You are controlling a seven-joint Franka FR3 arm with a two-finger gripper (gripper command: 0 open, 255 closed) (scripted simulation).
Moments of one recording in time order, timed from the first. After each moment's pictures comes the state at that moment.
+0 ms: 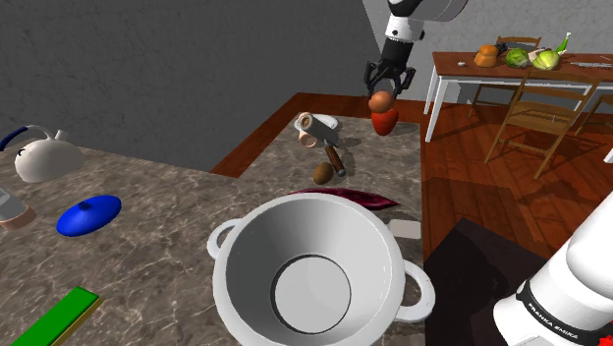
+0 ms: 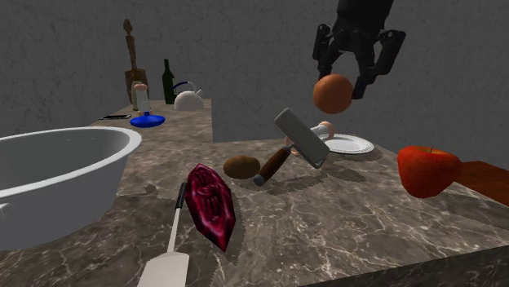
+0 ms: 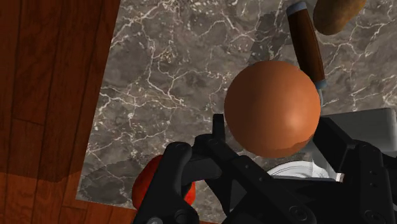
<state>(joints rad) -0.18 0.00 -0.14 -1.82 0.19 1.88 0.32</state>
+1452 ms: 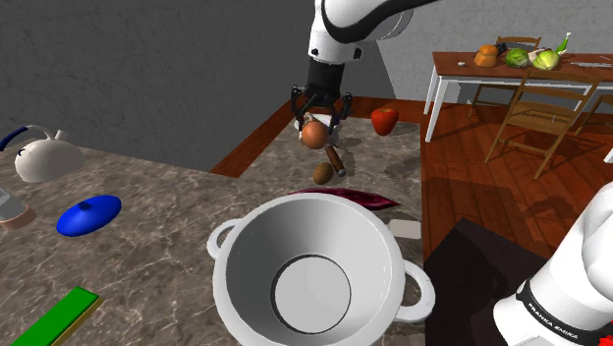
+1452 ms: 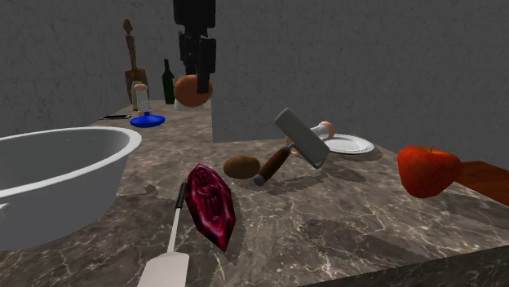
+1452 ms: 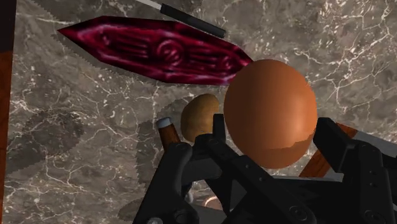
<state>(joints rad) 0.06 -0.07 0.15 -1.93 0.15 2.00 0.85</state>
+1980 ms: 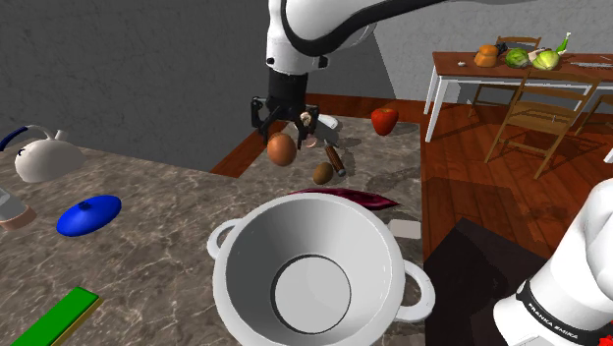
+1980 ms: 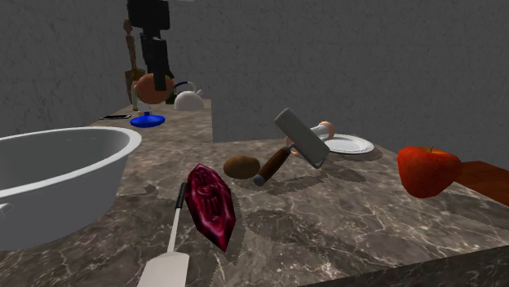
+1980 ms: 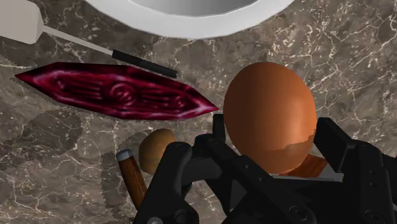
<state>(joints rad) 0.15 0.03 0.25 -1.81 0.10 2.00 1.05</state>
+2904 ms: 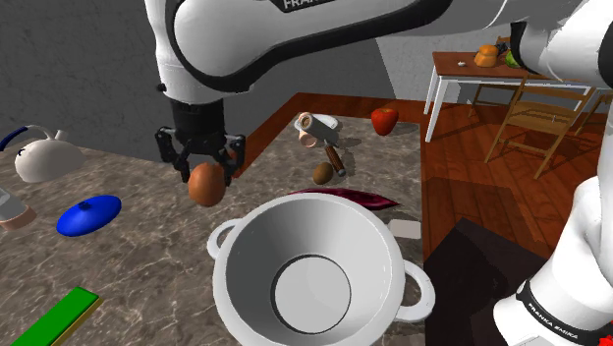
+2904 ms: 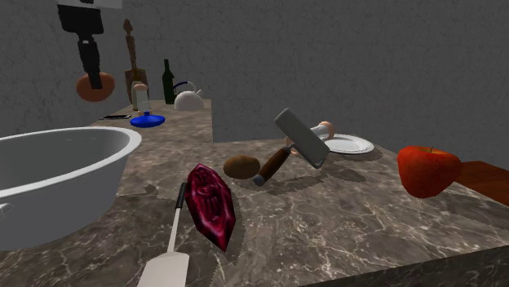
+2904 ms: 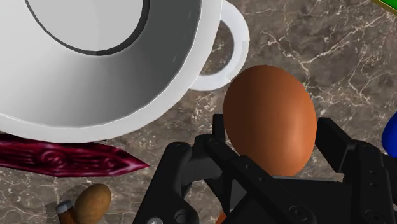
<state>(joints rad) 0.37 0.34 0.35 -1.42 -0.08 1.93 1.40</state>
